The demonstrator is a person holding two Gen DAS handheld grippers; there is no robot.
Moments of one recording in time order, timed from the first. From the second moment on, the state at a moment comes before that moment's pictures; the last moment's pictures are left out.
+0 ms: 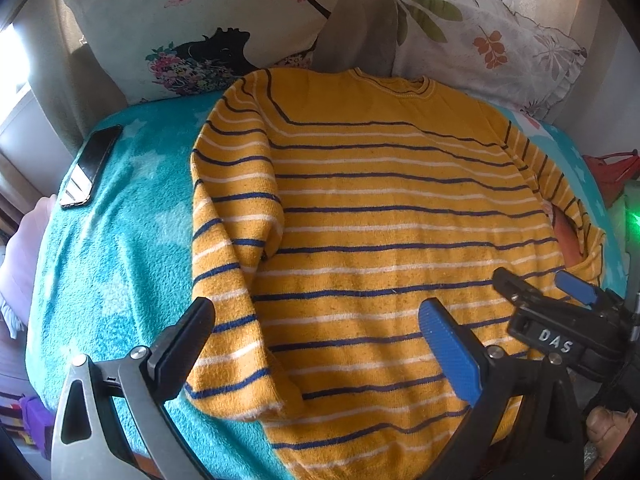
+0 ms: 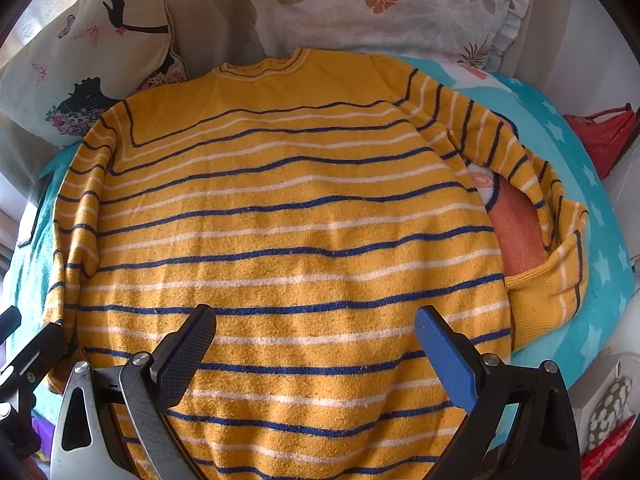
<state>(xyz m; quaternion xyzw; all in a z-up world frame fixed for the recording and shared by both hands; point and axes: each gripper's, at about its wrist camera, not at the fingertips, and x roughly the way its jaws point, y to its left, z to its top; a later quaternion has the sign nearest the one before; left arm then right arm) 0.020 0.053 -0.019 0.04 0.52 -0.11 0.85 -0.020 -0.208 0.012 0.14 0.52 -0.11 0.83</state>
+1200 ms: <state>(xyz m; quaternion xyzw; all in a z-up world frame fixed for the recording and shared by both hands) 0.106 -0.050 -0.106 0.01 0.57 -0.01 0.82 0.071 -0.303 -0.049 0.08 0.50 -0.06 0.86</state>
